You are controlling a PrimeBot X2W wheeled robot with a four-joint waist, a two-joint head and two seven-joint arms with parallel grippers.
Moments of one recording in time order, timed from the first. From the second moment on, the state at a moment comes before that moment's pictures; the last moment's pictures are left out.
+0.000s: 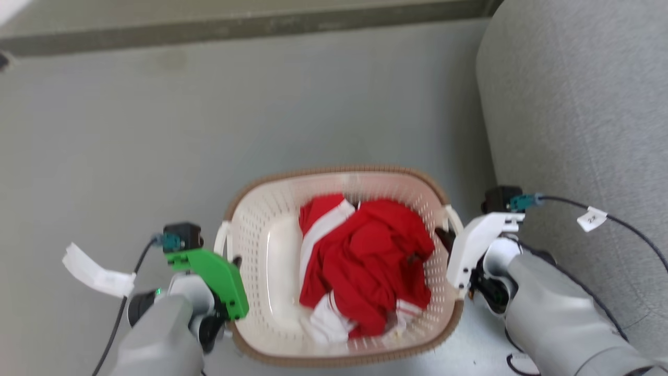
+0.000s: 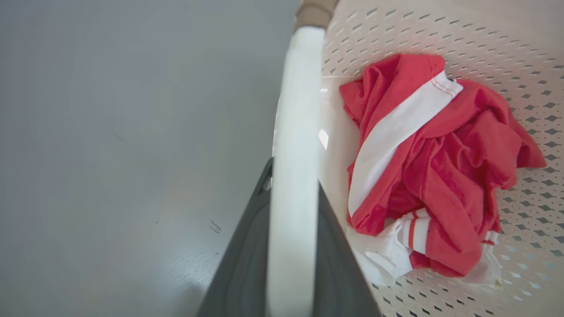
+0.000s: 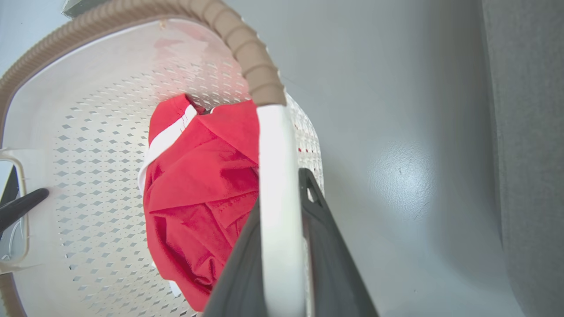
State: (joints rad) left arm -0.60 0.02 -0.66 1.10 -0.87 -0.13 0.01; right arm -0.61 -0.06 0.70 1.10 0.86 0.12 0.02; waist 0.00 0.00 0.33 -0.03
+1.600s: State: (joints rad) left arm -0.47 0.02 -0.74 1.14 -1.00 -0.13 0.12; right arm -0.50 -0.06 0.81 1.13 0.96 0.11 0.15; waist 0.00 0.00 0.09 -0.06
